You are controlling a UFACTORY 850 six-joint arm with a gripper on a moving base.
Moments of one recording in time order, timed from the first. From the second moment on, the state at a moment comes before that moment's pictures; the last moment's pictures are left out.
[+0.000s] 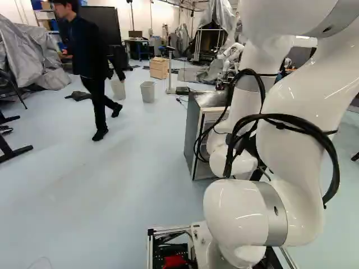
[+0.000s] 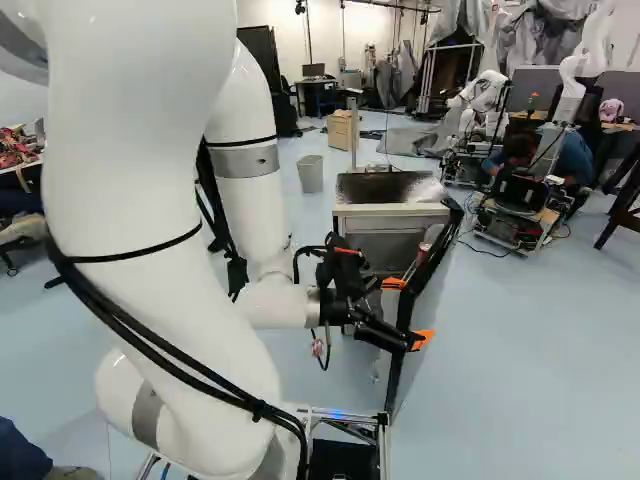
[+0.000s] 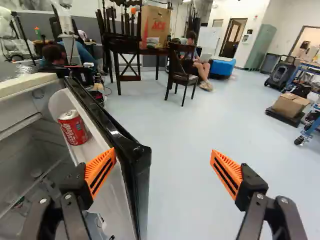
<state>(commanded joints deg) -13.0 -11.1 -5.7 62.9 78.5 0.0</state>
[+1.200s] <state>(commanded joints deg) -33.0 -21.4 -20.8 62.9 78.5 0.0</state>
